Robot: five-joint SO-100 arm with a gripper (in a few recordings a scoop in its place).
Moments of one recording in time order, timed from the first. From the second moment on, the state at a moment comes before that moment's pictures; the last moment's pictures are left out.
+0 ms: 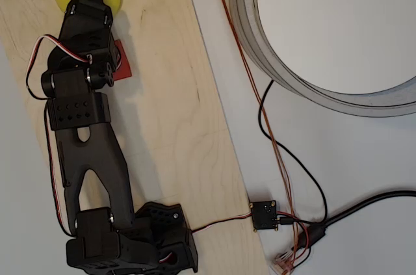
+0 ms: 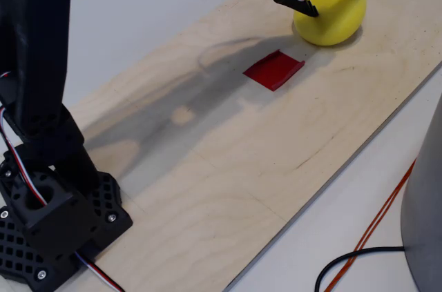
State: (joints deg) arm 96.0 57.8 70.0 52.6 33.0
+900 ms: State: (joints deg) arm 97.7 78.8 90.7 58.5 33.8
